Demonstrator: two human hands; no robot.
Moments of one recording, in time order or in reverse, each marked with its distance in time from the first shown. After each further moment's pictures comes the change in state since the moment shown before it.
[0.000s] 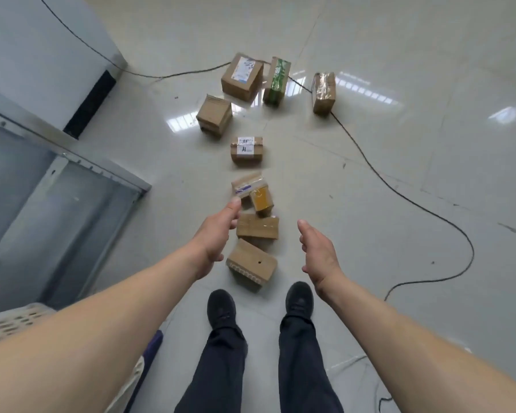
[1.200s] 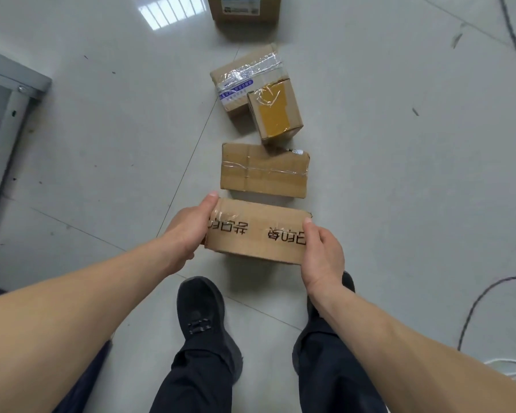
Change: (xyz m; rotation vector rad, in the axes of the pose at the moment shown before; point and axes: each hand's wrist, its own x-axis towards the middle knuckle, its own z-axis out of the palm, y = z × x) left_hand 0.360 -0.240 0.036 0.187 0.102 -0.371; right_hand 0.314 0.278 0.090 -0.159 0.229 0.229
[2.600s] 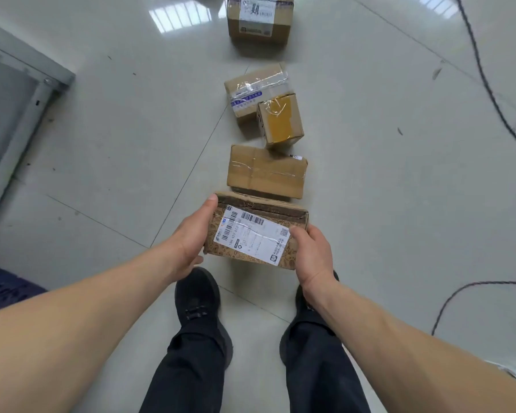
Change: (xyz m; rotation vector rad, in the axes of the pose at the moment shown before) left_hand -0.052 -0.017 -0.008 -0.311 -0.173 0.050; right_hand -0.044 -0.022 -0.012 0.074 -0.181 -0.001
